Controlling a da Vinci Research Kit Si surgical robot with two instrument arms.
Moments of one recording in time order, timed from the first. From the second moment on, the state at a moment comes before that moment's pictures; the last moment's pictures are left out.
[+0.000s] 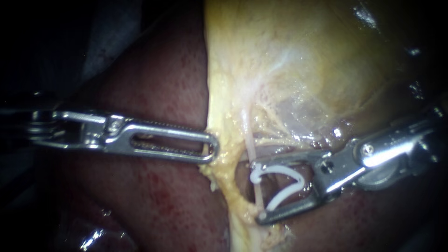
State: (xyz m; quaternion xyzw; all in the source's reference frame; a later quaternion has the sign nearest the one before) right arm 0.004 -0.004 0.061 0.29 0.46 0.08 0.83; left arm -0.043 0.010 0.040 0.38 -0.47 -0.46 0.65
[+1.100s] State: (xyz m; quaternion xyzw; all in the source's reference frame) right arm 0.006 -0.005 0.062 0.30 0.46 0.07 0.83; left arm -0.044 0.009 0.040 0.38 -0.47 -0.46 0.65
